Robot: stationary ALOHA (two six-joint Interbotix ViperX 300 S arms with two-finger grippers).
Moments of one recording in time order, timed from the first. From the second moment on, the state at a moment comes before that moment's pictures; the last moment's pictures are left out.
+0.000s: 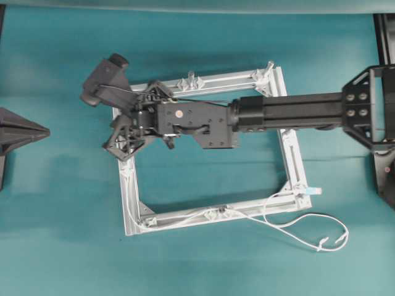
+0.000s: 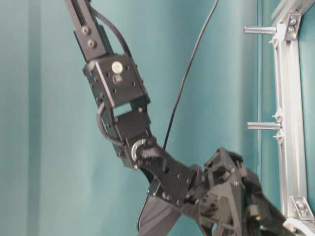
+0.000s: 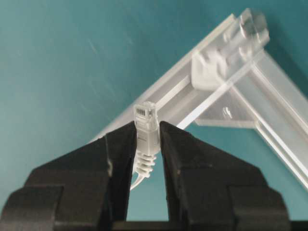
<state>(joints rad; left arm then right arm) 0.16 -1.28 1.41 -0.07 0.18 0.00 -0.08 0.62 -0.30 -0.34 0.67 0.70</state>
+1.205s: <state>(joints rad) 0.16 -1.28 1.41 -0.07 0.18 -0.01 -0.20 0.87 -0.74 -0.27 0.71 0.47</state>
